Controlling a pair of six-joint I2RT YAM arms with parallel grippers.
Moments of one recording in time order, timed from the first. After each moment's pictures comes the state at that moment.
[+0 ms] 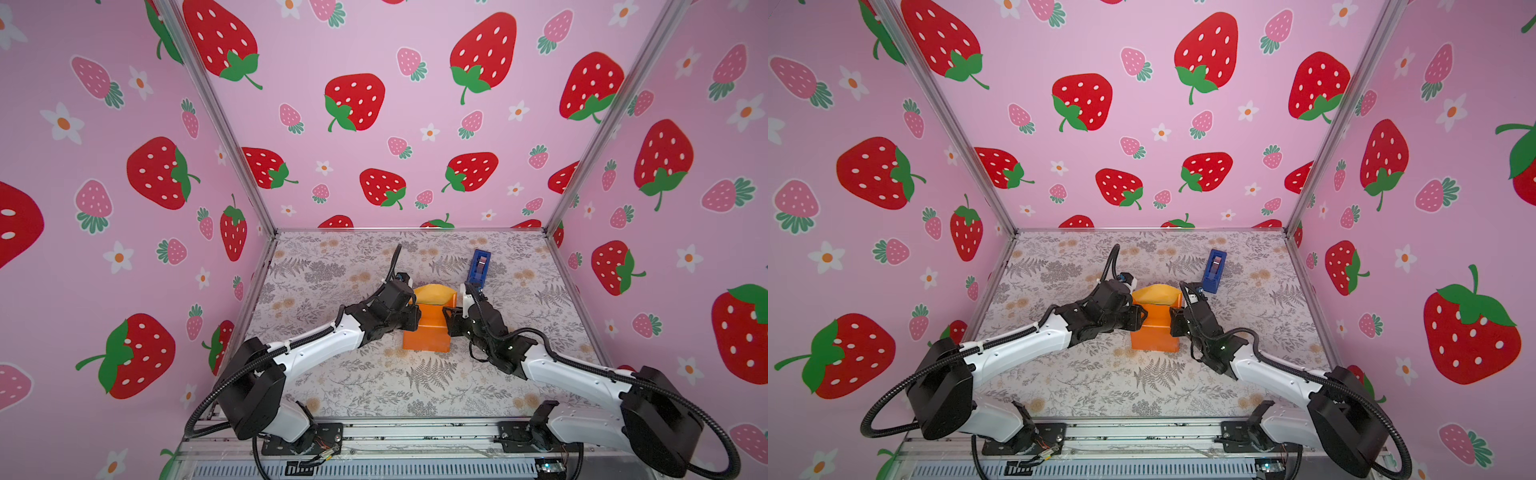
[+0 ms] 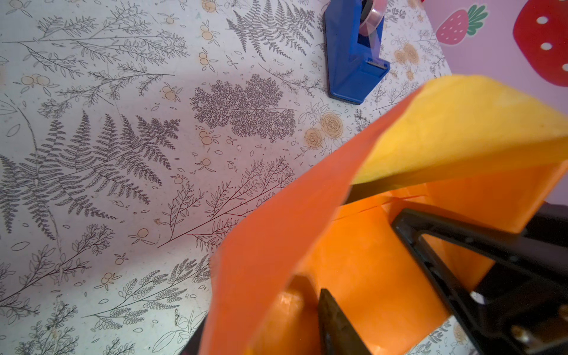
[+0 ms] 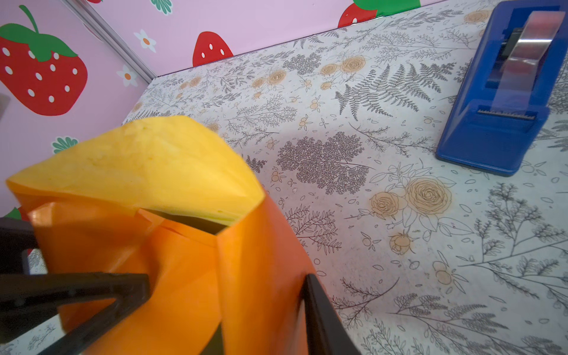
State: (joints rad) left arm -0.79 1.49 1.00 -0.30 -0.03 -0.54; right arm 0.85 1.22 0.56 0.16 0.24 0.53
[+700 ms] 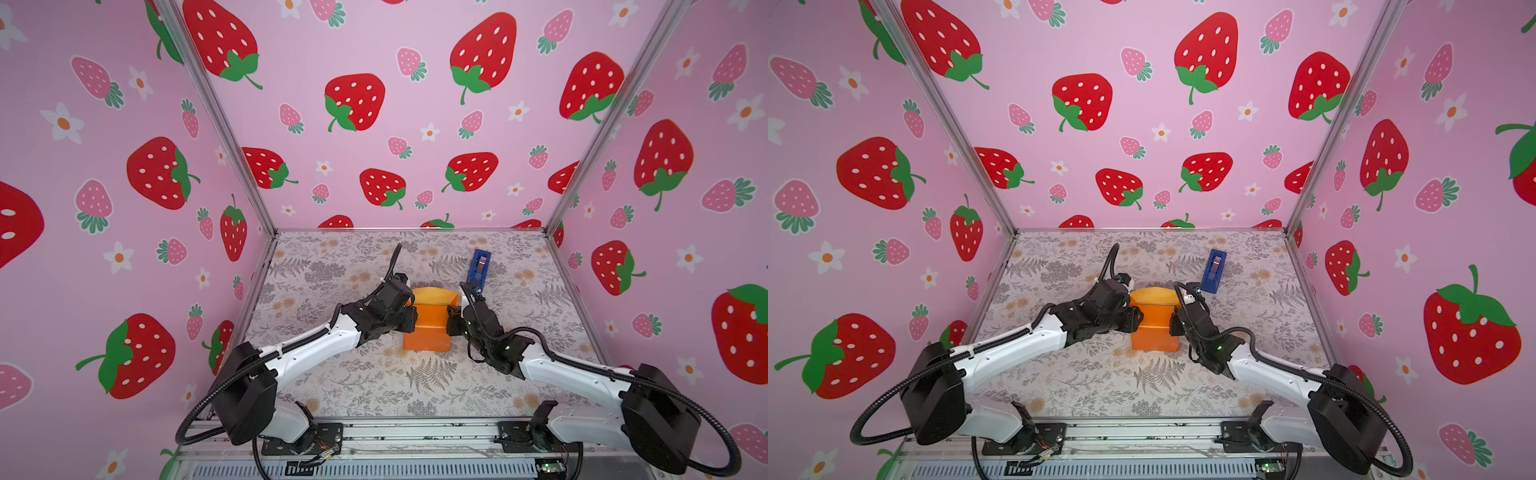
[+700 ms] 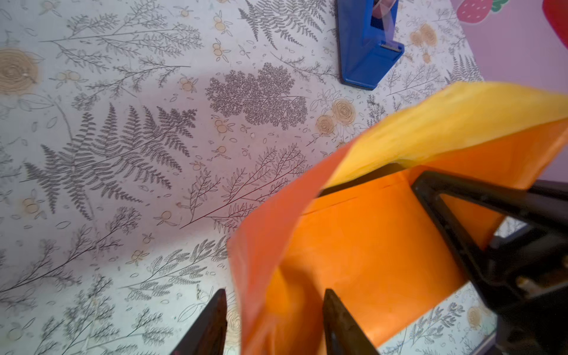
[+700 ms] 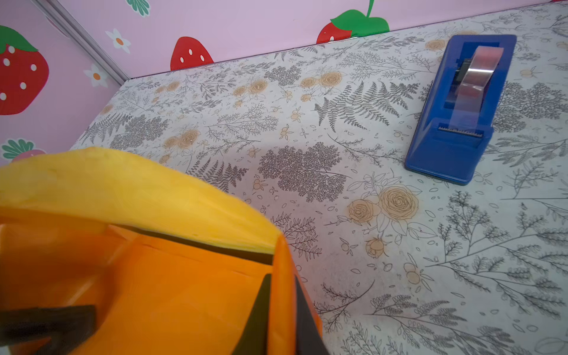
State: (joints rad) left arm -0.78 1.41 1.02 -0.44 -0.06 -0.51; right arm 0.89 1.23 0.58 0.13 0.36 0.51
